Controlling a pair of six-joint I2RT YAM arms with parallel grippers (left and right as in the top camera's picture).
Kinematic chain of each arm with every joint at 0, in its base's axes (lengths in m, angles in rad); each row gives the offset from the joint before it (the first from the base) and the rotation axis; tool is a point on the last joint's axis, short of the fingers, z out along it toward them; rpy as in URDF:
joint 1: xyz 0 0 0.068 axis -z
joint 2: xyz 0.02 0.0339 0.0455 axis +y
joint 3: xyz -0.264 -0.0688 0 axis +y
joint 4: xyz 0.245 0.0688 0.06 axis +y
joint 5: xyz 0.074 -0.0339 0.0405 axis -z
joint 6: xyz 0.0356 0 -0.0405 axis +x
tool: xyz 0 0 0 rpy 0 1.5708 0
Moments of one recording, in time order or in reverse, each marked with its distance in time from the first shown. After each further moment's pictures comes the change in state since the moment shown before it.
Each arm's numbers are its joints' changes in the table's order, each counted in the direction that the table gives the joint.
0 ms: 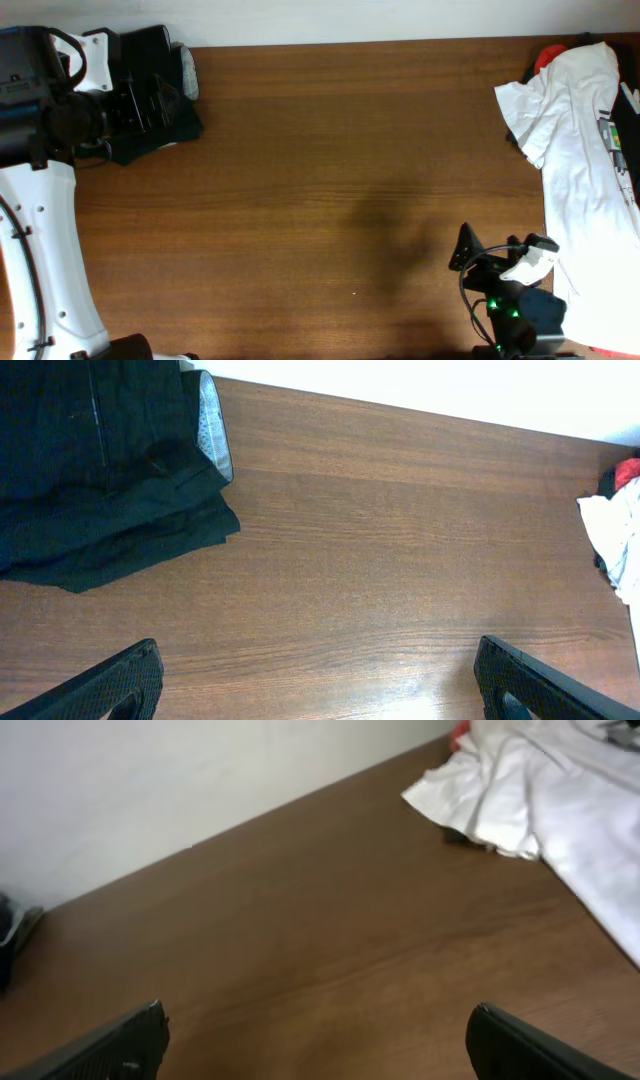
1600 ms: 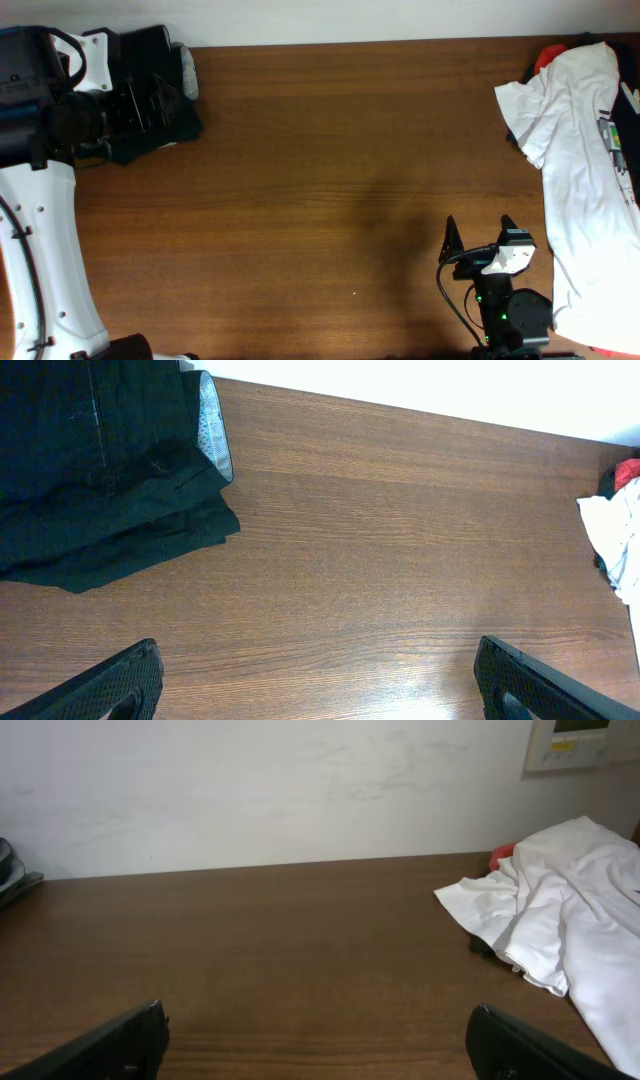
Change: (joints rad) left arm 0.000 0.000 0.000 -0.001 0.000 0.000; right arm -0.035 -0.017 0.201 -0.386 -0.030 -0.304
